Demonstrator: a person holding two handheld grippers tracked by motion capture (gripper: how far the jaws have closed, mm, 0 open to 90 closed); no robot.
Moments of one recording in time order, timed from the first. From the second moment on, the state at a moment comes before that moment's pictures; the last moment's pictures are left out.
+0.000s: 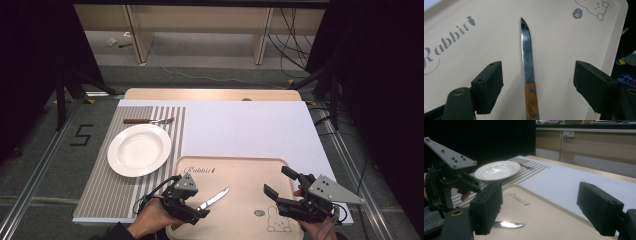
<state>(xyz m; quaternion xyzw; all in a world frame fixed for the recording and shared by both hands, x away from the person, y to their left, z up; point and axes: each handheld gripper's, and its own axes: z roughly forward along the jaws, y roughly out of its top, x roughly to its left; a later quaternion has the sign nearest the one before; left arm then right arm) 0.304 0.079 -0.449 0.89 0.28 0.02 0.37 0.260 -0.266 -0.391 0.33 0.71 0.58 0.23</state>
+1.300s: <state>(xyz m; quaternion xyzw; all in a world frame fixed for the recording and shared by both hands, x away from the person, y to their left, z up) 0.308 0.056 -0.469 0.93 0.22 0.05 0.27 0.260 -0.266 -0.391 0.33 0.71 0.58 0.23</state>
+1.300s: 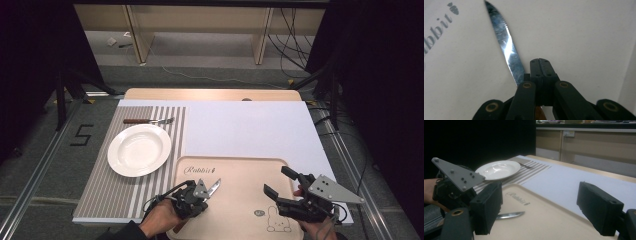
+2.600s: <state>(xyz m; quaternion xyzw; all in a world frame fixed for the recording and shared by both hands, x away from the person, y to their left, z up) 0.317 0.076 -0.466 0.94 0.25 0.07 0.24 0.260 -0.265 -0.391 0.33 0.71 0.58 0.22</state>
